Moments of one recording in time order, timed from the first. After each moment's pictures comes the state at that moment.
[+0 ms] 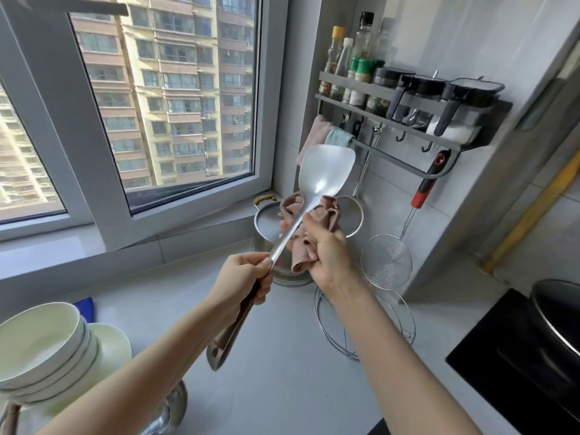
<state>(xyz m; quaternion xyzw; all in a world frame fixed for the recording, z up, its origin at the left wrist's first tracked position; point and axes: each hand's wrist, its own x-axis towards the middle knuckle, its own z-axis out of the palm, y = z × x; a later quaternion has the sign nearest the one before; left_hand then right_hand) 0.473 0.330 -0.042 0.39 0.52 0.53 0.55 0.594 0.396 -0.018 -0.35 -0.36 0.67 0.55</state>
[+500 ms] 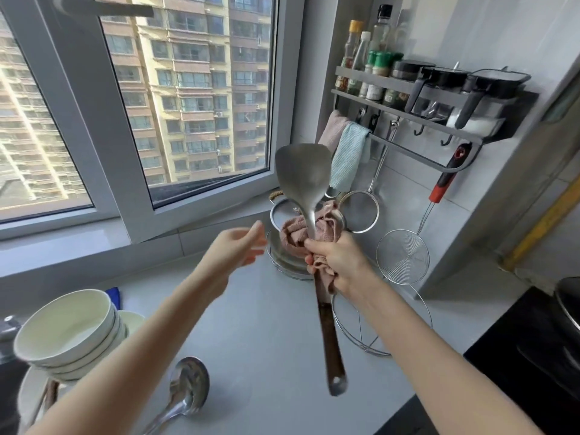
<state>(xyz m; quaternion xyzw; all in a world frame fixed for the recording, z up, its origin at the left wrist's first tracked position) 0.425 0.338 -0.032 0.42 0.60 0.51 0.45 0.596 0.385 -0.029 -0.46 -0.45 0.63 0.43</state>
